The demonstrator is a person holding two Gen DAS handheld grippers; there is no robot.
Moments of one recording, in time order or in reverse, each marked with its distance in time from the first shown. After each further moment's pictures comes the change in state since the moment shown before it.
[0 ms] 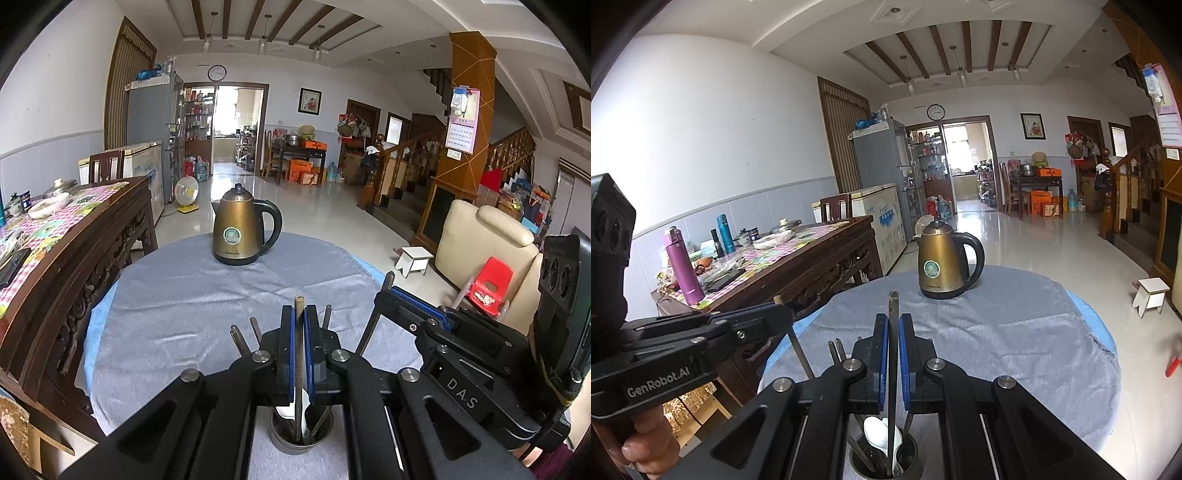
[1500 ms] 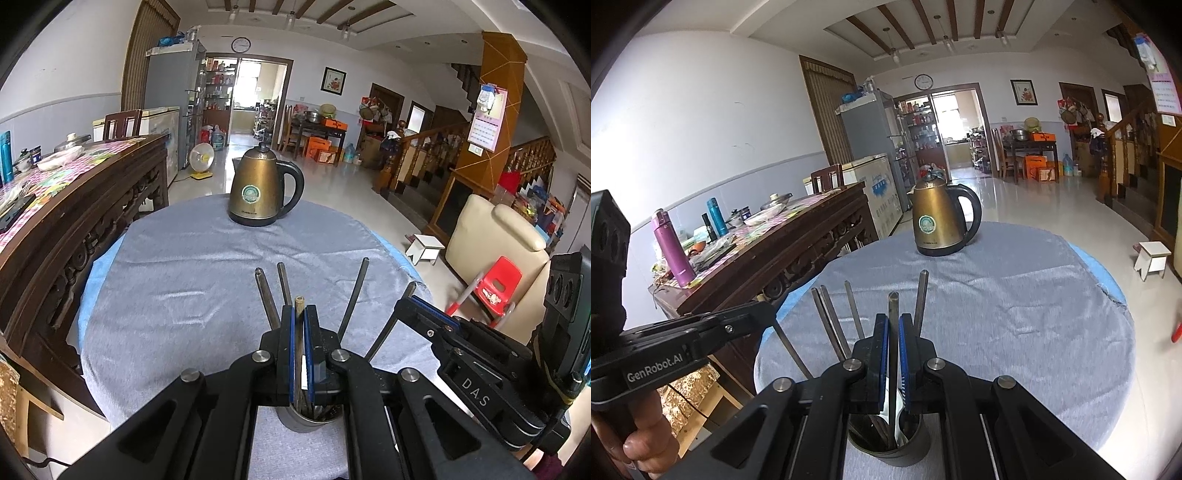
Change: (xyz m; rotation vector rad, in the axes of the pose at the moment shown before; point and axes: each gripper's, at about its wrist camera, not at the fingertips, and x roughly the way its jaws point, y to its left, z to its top) left arm 0.027 0.028 -0.036 -0.095 0.094 0.031; right arm 0.030 -0.010 -0.048 0.075 0.117 -0.007
